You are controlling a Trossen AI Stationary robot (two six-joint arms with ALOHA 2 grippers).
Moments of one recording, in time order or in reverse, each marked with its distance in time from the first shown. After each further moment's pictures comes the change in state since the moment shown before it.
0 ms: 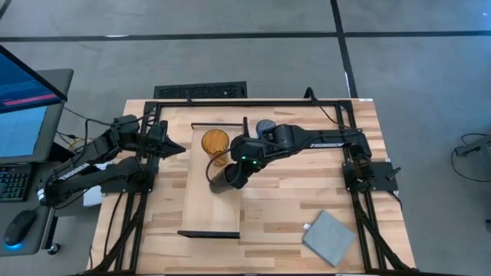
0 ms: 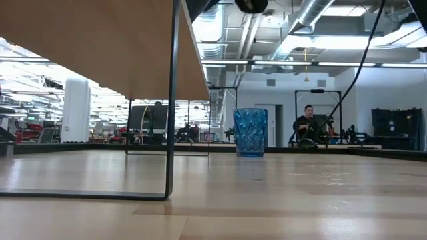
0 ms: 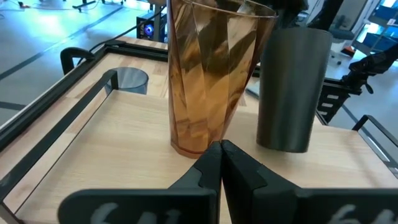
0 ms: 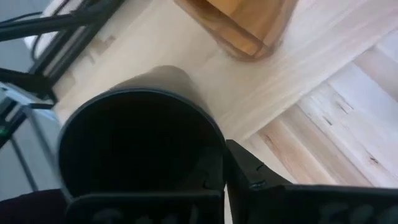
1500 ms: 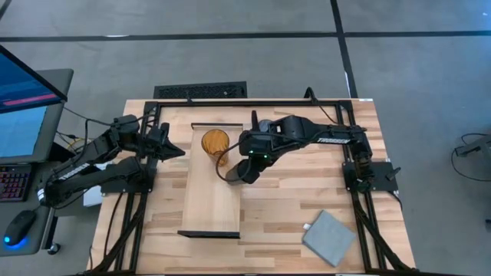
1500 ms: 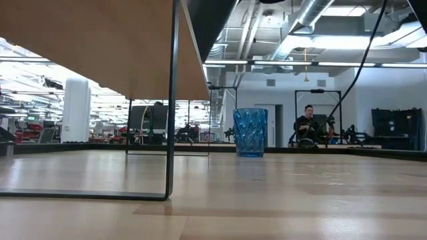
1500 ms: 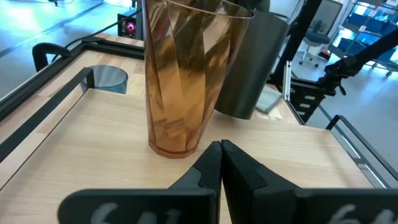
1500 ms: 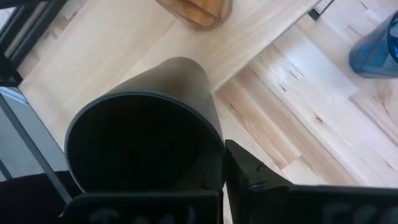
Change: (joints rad) left arm 0.000 0.000 0.000 0.001 0.076 -0.031; right arm -0.017 -0.006 0.123 -0.262 -0.001 0.009
